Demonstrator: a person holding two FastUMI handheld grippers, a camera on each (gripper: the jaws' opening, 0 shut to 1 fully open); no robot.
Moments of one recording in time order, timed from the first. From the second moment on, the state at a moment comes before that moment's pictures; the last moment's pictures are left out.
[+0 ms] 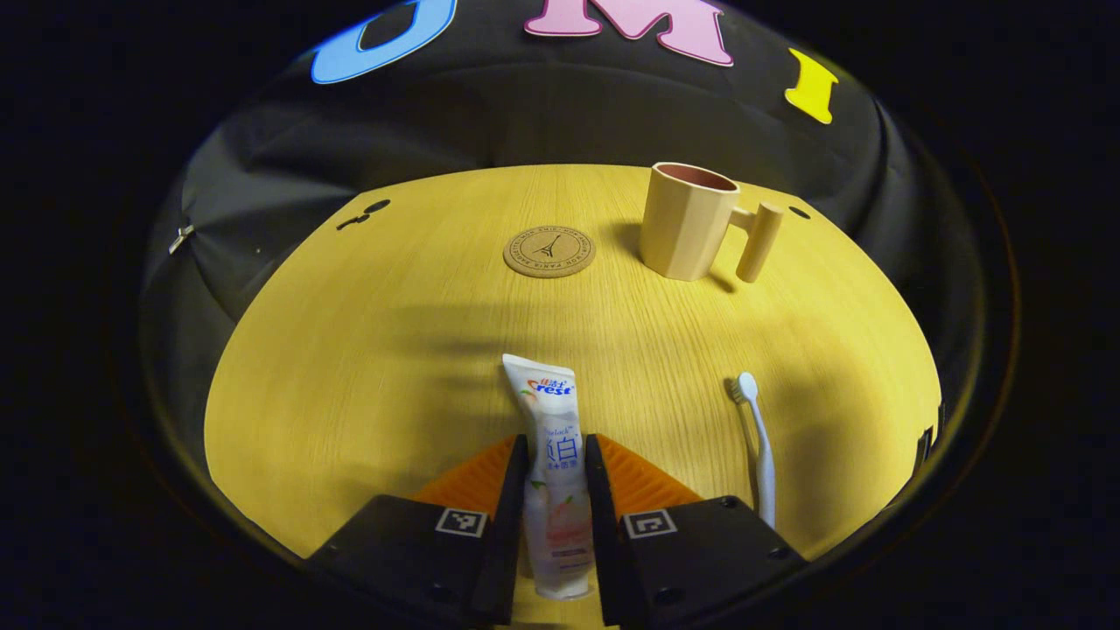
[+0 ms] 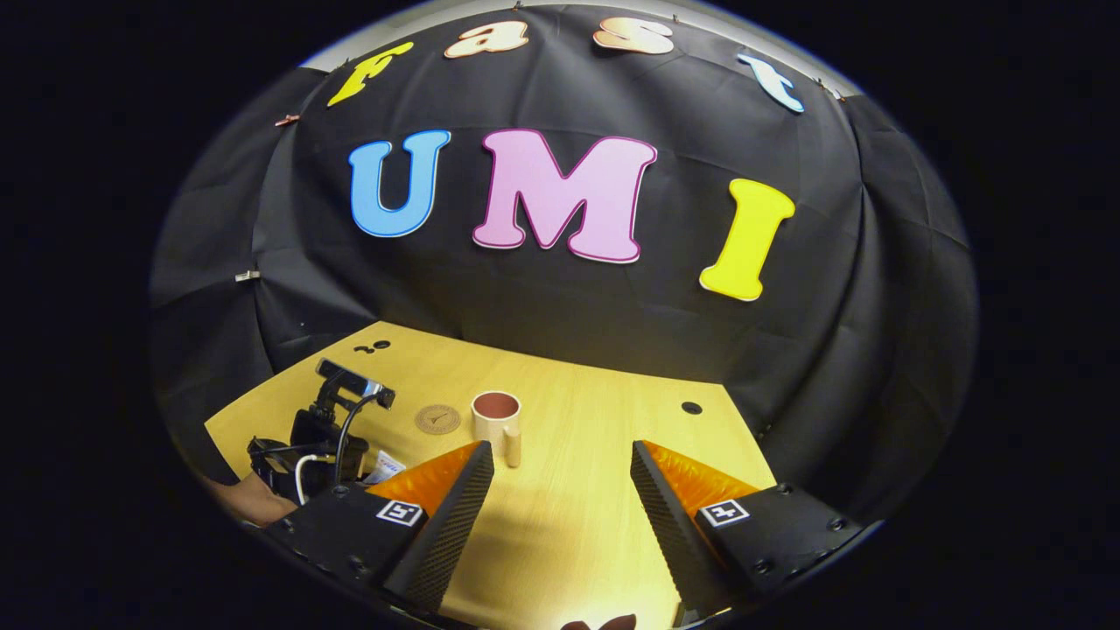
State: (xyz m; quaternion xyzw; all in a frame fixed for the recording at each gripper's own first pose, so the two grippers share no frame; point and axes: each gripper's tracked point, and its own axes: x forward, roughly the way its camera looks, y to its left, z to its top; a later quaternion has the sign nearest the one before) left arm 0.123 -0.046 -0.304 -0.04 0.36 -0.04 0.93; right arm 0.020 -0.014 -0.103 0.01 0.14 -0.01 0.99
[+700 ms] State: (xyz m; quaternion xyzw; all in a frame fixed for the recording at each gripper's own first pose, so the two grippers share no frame) left arm 0.085 -0.030 -0.254 -0.10 0.31 -0.13 0.93; right arm 0.031 0.063 -0.199 0.04 0.29 0.01 0.96
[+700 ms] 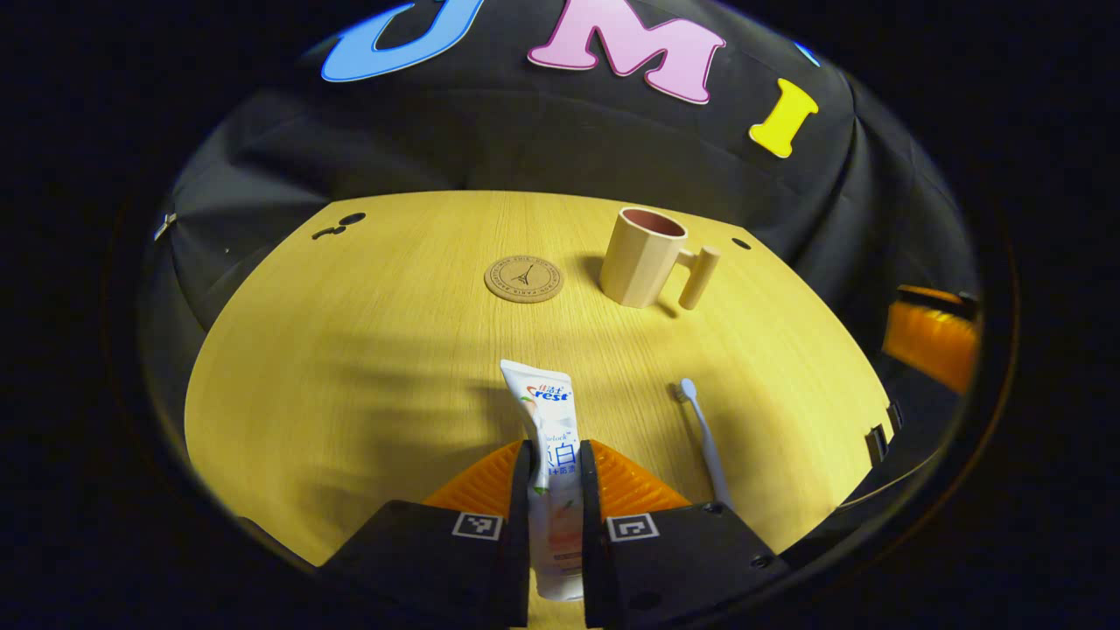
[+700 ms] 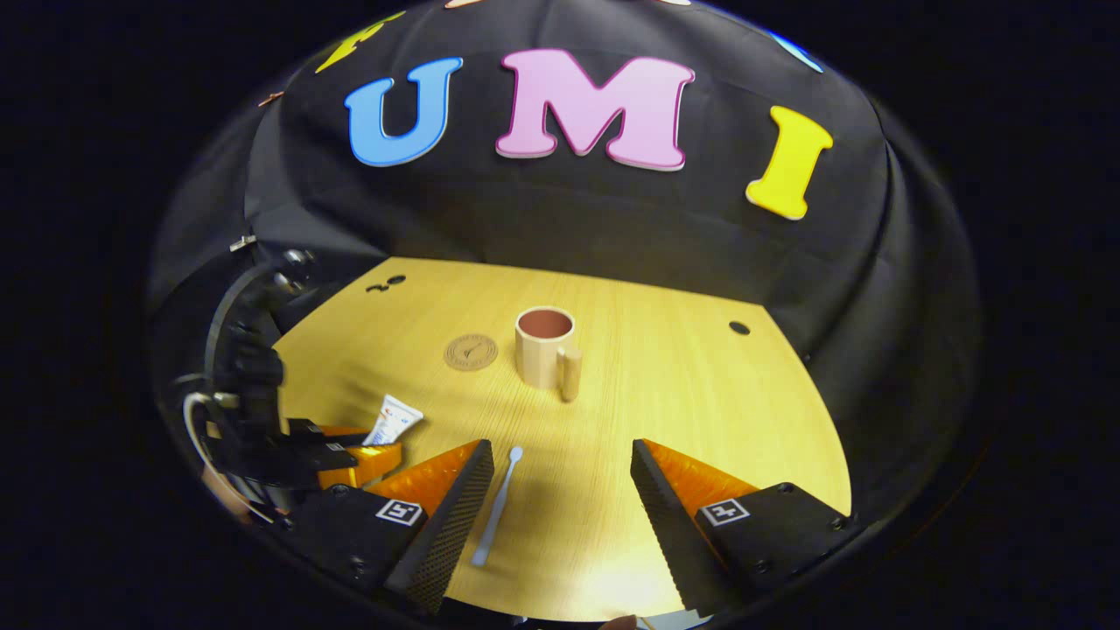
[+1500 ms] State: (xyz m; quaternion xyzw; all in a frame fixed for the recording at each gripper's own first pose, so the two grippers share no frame) left arm 0.015 0.030 -0.233 -0.13 0.30 -0.11 0.94; right arm 0.066 0.125 -0.326 0.02 0.45 0.02 0.89
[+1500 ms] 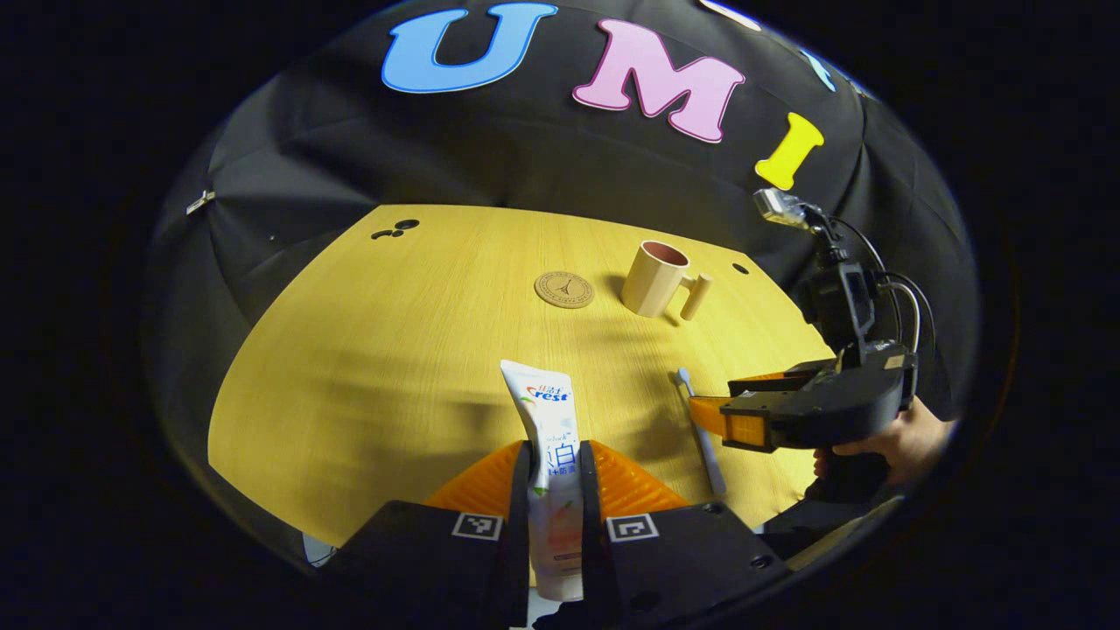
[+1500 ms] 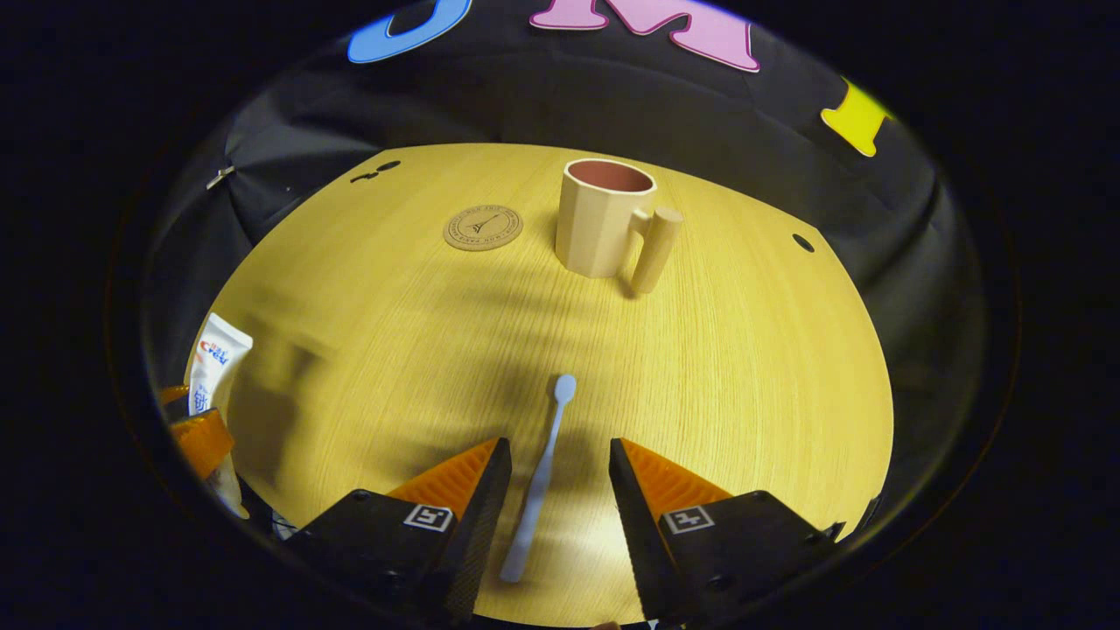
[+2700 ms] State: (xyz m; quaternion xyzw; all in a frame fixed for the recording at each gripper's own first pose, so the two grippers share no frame) left arm -0.020 0.036 -0.227 -0.14 0.31 -0.07 0.94; right arm 0.055 0.124 -0.336 0.07 0.49 0.02 0.87
